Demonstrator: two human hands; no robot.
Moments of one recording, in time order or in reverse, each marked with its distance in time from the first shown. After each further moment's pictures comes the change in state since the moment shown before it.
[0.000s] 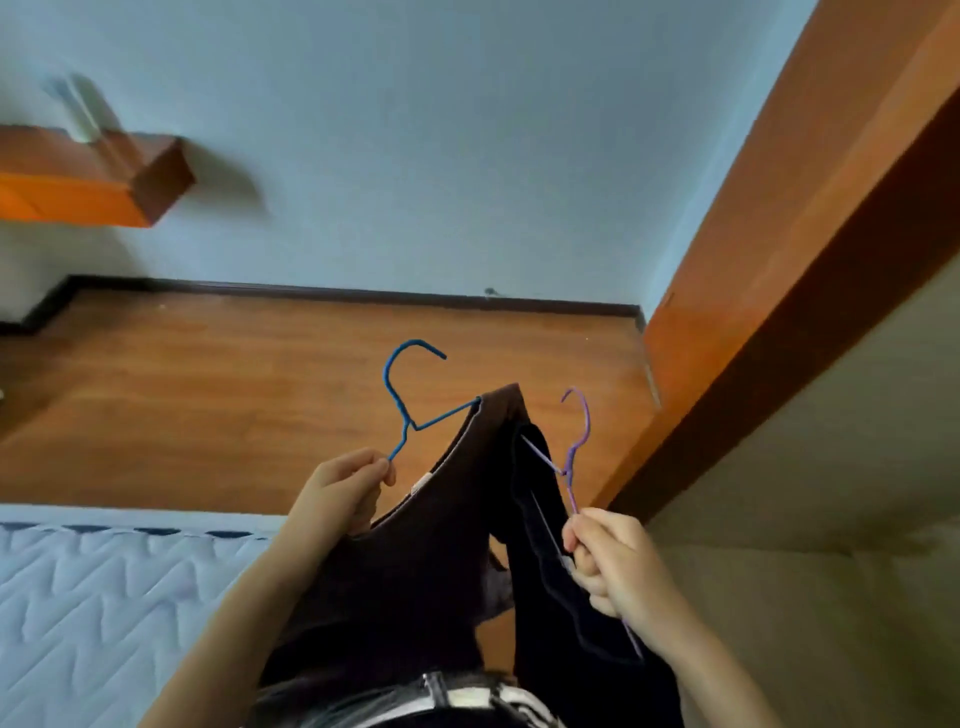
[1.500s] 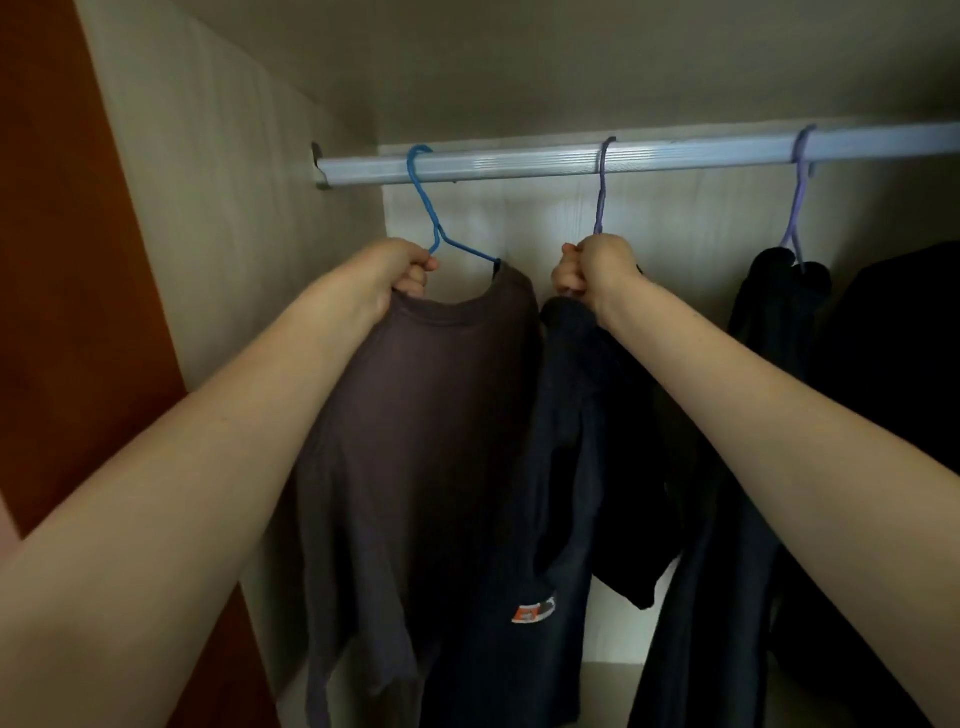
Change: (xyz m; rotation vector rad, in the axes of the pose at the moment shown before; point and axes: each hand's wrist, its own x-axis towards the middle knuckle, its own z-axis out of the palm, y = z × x) left_hand -0.072 0.445 0.562 0.211 -1.493 0.394; right_hand -0.278 -0.287 -0.320 0.758 1.640 -0.837
